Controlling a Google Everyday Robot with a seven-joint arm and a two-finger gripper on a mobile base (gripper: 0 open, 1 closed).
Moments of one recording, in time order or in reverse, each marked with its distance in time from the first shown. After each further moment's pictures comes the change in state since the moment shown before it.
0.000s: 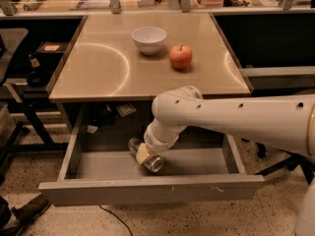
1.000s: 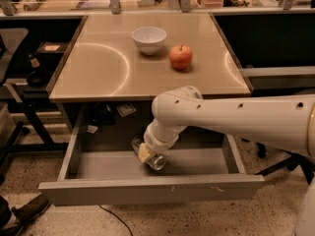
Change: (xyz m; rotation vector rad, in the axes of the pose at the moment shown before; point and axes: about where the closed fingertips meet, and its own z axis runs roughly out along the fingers) arm 0.000 0.000 0.000 0.000 0.000 0.000
